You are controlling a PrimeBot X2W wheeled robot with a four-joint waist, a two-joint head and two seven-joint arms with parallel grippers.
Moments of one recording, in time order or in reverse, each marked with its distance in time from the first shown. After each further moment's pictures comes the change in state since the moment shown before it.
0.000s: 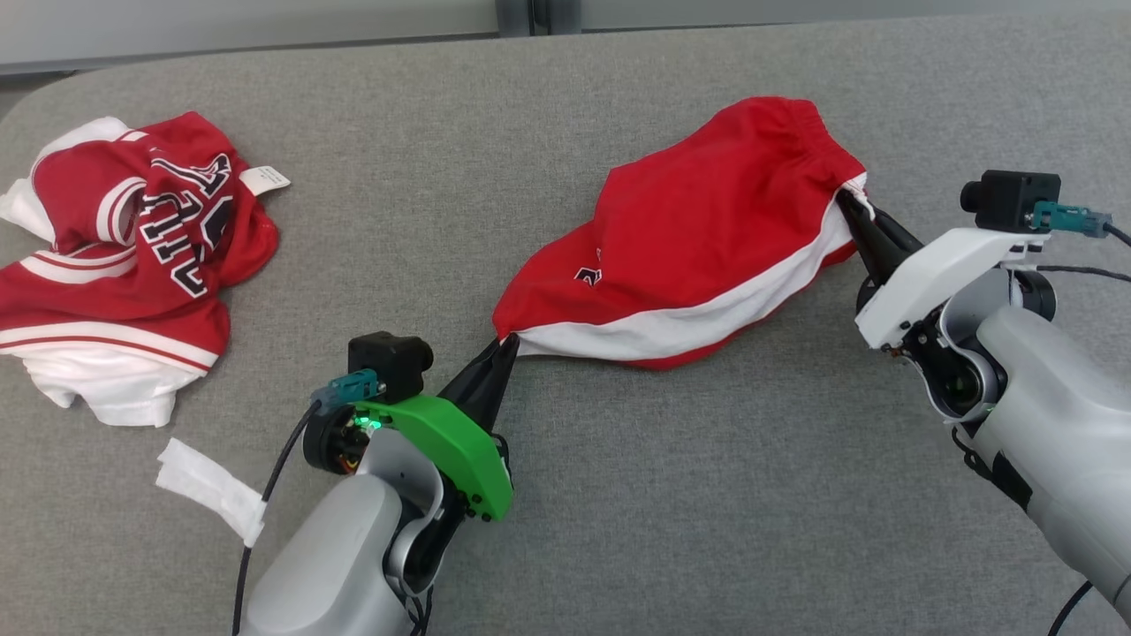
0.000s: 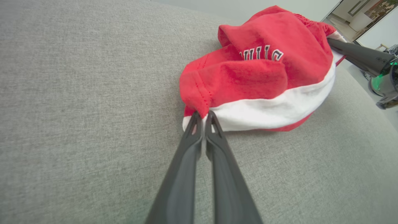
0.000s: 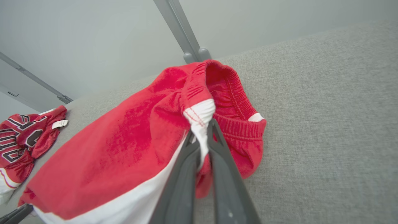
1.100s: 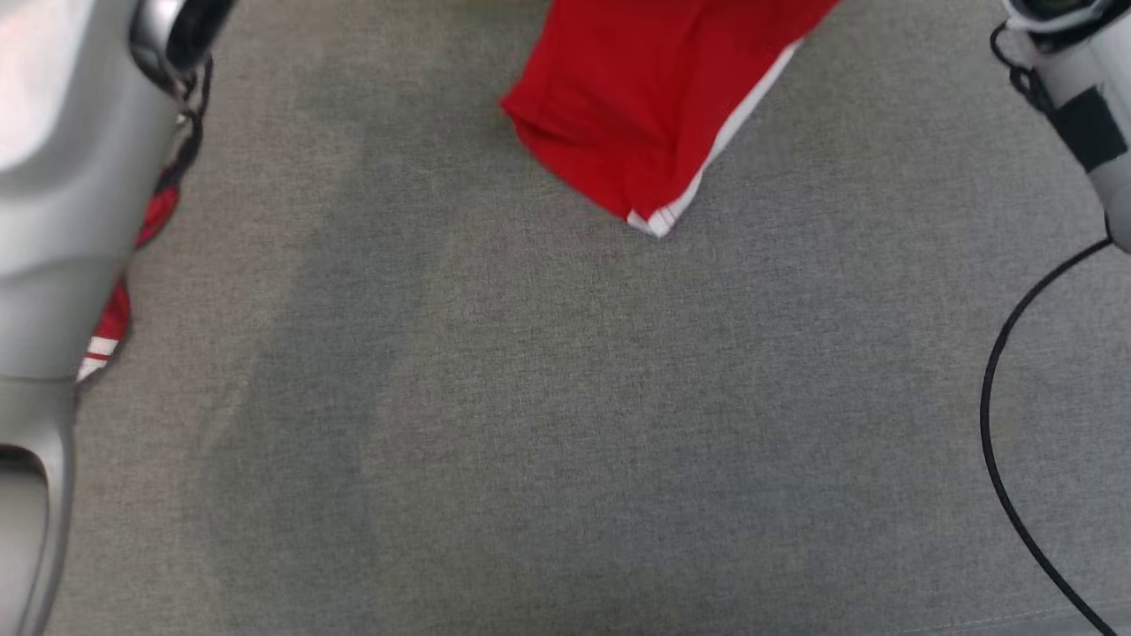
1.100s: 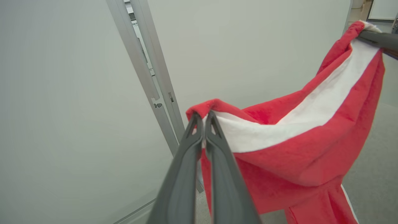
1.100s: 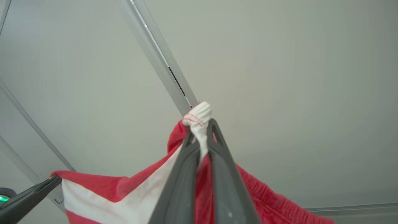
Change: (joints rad) left arm -0.883 0.185 -0.054 0.038 0.084 -0.023 0.154; right arm -0.561 0.063 -0.139 -0.038 0.032 0.000 -0.083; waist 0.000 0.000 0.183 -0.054
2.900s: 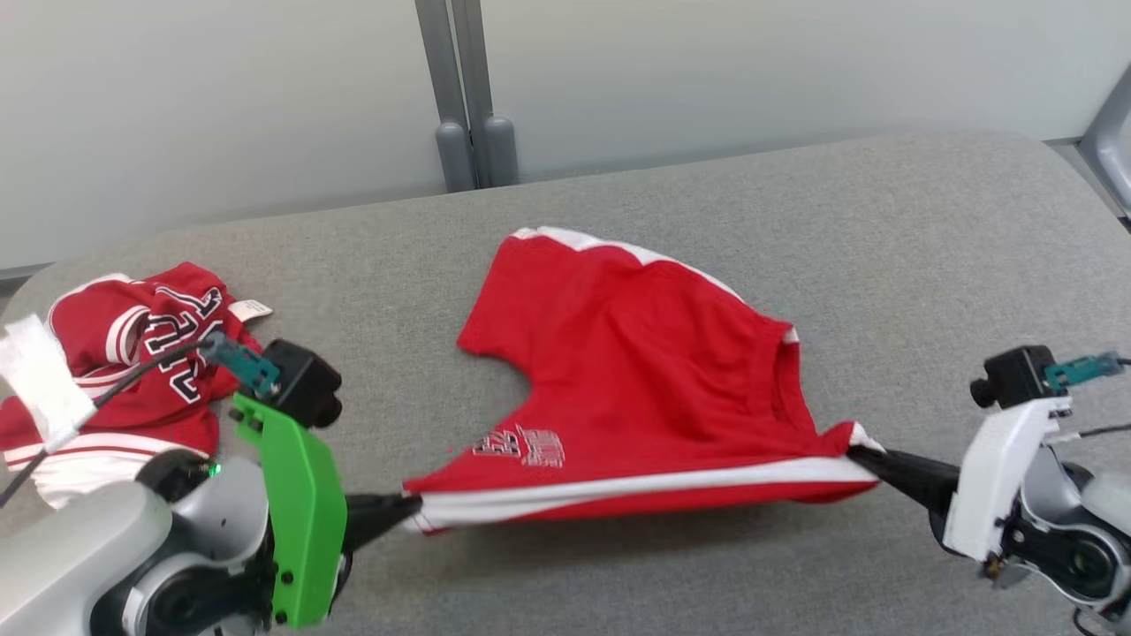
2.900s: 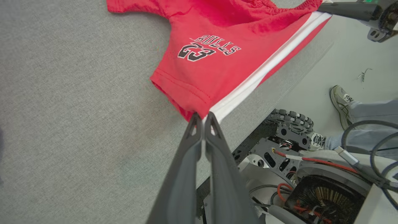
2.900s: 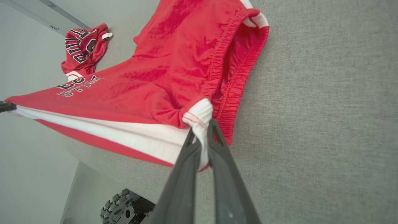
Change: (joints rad) left arm 0.652 0.597 -0.463 -0.752 -0.810 0.239 0.472; right arm 0.865 -0.465 0.349 -0.490 0.298 0.000 0.415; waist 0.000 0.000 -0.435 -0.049
